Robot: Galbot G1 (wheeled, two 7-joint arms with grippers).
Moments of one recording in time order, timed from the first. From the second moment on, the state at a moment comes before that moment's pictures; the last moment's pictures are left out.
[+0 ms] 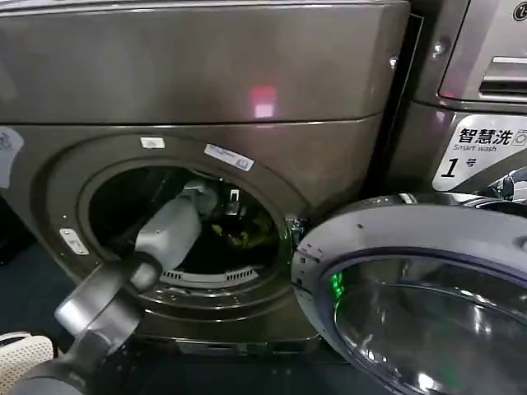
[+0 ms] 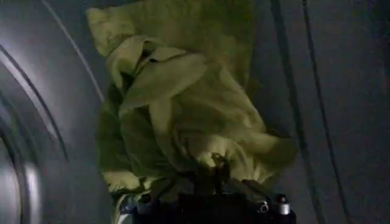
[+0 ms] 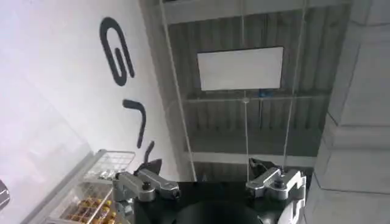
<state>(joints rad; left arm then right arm) -0.03 -1.35 0.34 -0.50 0.57 -0.05 1.01 -1.55 1.11 2.23 2.01 0.34 0.25 0.01</state>
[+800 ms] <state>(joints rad) 0.03 -1.36 0.21 -0.54 0.36 0.08 0.81 -1.54 1.13 2.21 2.03 0.34 0.25 0.01</state>
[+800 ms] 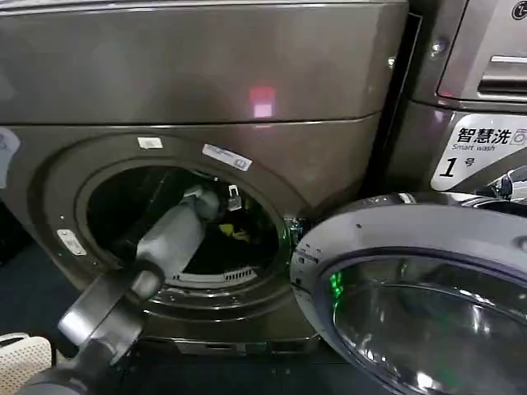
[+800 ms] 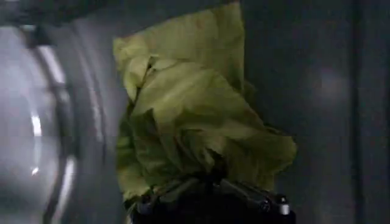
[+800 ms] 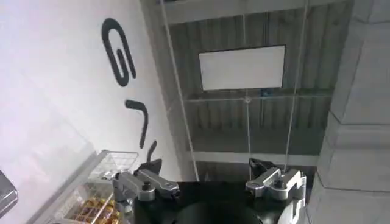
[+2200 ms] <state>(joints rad) 0.17 -1.44 -0.11 -0.78 -0.34 0.17 -0.24 -1.51 1.14 2.19 2.03 0.34 0.25 0.02</state>
